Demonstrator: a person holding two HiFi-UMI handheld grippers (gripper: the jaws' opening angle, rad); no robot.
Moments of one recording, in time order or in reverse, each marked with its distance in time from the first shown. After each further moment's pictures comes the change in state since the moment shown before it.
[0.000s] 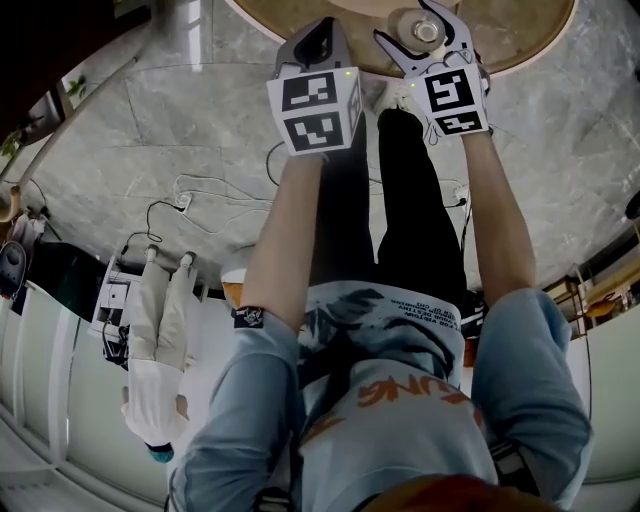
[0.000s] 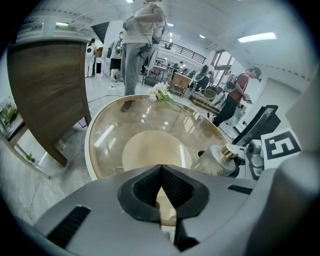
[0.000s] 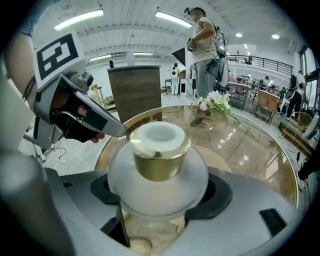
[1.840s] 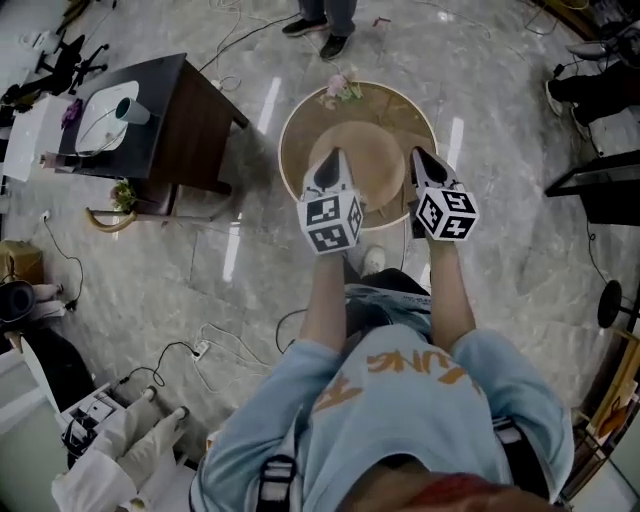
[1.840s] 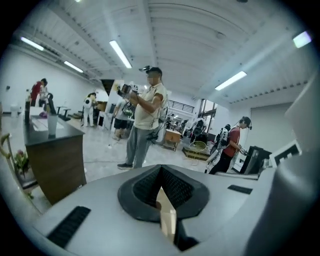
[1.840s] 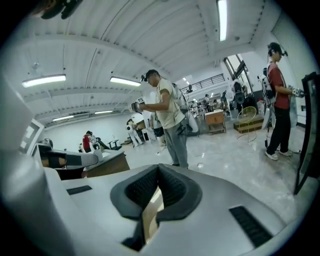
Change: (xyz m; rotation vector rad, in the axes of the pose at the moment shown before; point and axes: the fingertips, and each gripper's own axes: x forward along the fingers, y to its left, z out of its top) left arm -0.361 -0.198 0.251 0.027 -0.621 -0.005; right arm -0.414 -0.078 0.261 0.443 -0.535 -0.302
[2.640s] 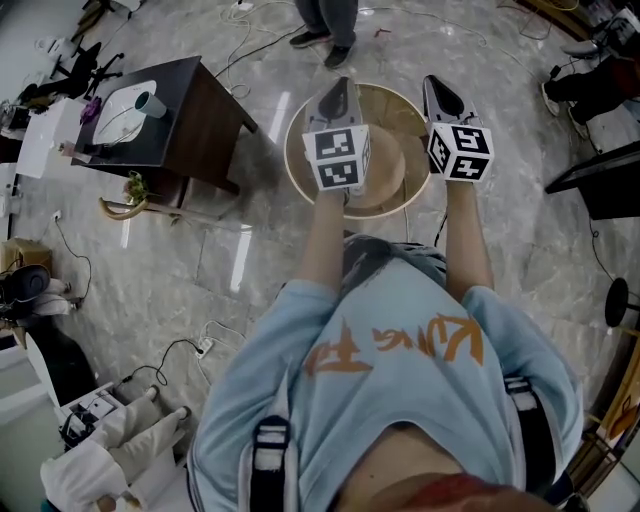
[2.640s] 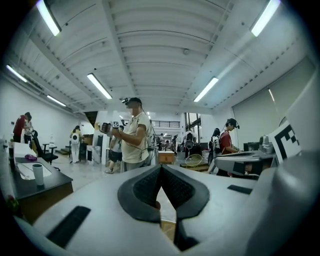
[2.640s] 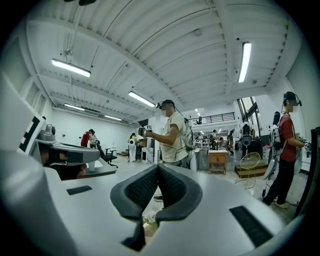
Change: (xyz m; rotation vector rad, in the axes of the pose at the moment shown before) left arm -0.039 -0.081 0.128 0.272 -0.273 -0.074; right arm -0.065 0.016 0.162 -0.302 -0.286 -0.035
